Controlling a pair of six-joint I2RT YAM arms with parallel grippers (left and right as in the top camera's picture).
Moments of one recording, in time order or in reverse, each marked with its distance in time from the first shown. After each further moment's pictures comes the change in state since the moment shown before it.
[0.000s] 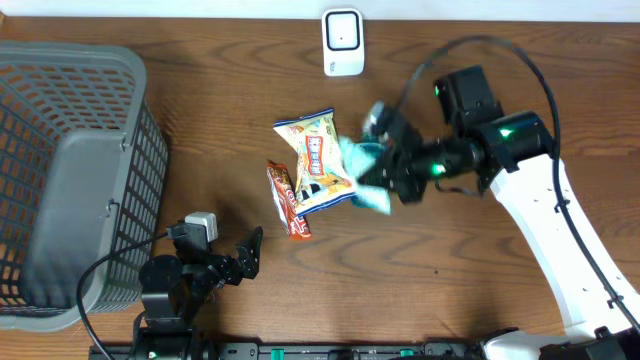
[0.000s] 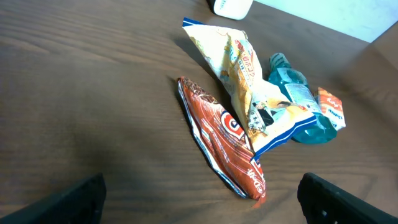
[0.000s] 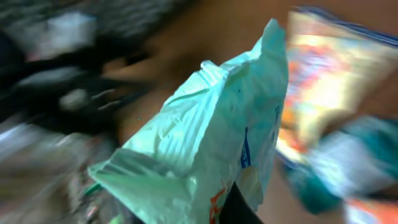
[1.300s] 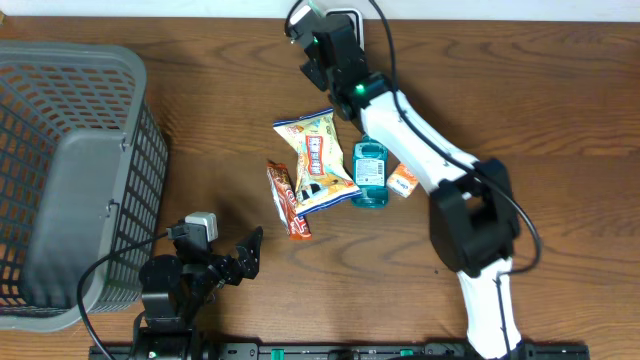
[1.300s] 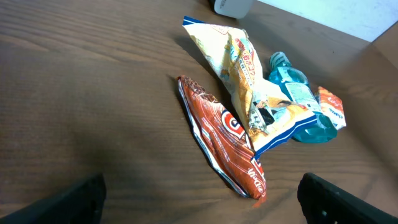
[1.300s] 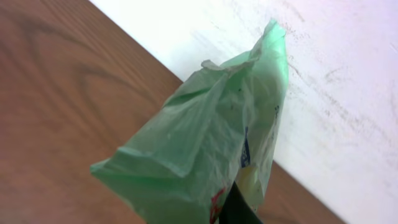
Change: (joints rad) left arm 0.000 0.003 0.000 0.000 0.000 0.000; right arm 0.201 0.743 0.460 0.877 0.972 -0.043
